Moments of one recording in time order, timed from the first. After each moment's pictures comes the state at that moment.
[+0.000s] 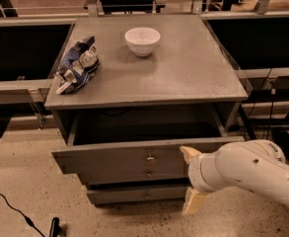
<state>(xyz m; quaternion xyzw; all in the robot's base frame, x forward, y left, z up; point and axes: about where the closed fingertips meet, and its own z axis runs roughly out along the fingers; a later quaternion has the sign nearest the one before) 0.447 -0.126 0.637 -0.69 0.68 -0.01 0.25</state>
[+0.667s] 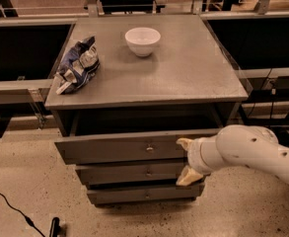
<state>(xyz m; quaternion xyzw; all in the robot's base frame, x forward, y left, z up) 0.502 -0.126 0.636 -0.68 0.67 0.00 0.28</state>
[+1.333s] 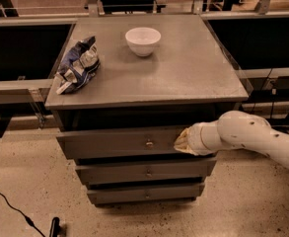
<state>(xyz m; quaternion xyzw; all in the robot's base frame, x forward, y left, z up) 0.577 -0.133 0.633 -0.68 0.65 0.00 0.33</state>
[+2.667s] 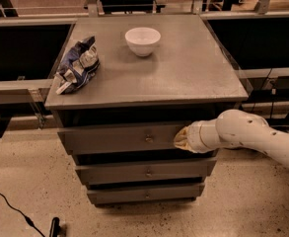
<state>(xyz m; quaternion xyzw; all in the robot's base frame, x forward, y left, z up) 0.591 -0.134 0.632 -0.68 0.65 -0.01 0.34</state>
